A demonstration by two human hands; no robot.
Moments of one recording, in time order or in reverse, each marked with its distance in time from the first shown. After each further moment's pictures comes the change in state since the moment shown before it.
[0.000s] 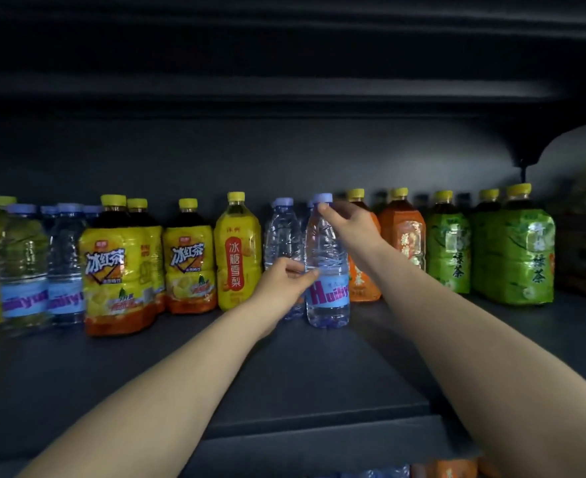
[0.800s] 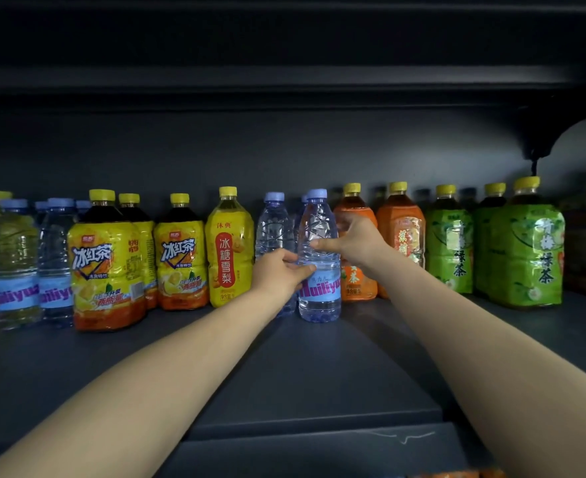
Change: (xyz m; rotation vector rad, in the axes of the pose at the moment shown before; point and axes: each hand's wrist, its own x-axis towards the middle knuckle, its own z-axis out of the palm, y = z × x) left_hand 0.025 0.001 0.023 0.059 0.153 0.014; right_hand -0.006 0.015 -0.025 -0.235 -0.156 0.087
